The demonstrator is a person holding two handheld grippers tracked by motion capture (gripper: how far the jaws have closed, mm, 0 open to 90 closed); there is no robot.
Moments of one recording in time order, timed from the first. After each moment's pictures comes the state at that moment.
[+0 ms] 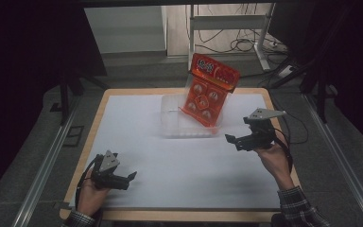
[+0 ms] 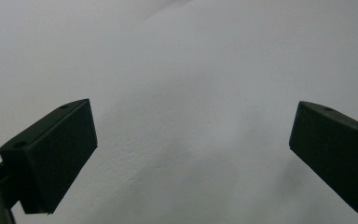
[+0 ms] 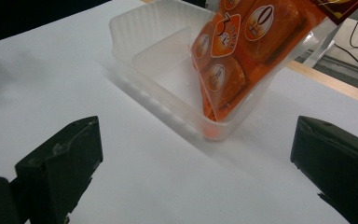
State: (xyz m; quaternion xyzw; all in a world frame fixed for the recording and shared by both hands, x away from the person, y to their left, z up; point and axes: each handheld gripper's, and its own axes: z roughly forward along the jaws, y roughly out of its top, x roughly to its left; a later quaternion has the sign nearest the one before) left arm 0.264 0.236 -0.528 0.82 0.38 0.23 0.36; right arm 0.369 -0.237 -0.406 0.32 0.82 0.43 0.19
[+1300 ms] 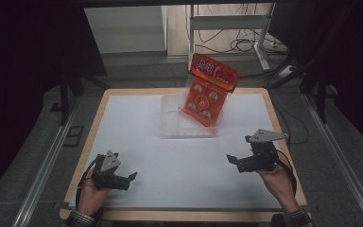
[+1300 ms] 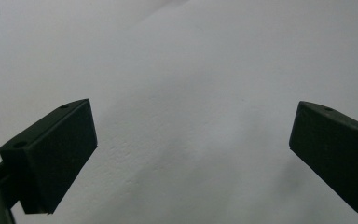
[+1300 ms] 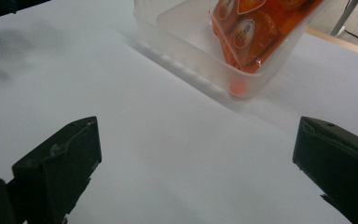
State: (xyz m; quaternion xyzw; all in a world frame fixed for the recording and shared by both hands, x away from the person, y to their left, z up) left arm 0.264 0.234 -0.528 0.82 0.38 0.23 0.36; right arm 0.322 -0.245 -0.436 0.32 0.83 0.42 0.18
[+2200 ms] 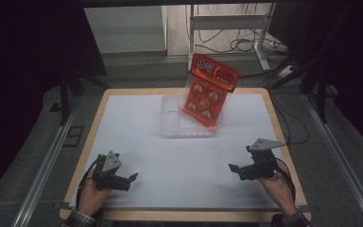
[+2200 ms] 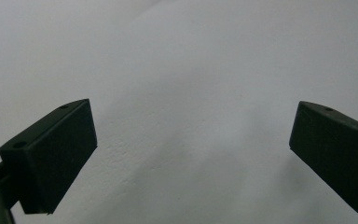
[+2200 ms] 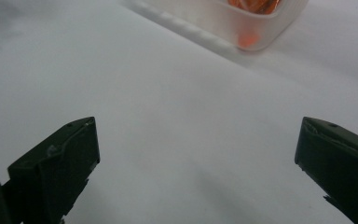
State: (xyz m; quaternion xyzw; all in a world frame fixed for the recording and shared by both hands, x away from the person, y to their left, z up) left arm 0.265 0.232 -0.530 0.83 0.37 0.23 0.35; right arm 0.322 -0.258 -0.475 0.34 0.84 0.40 0.14
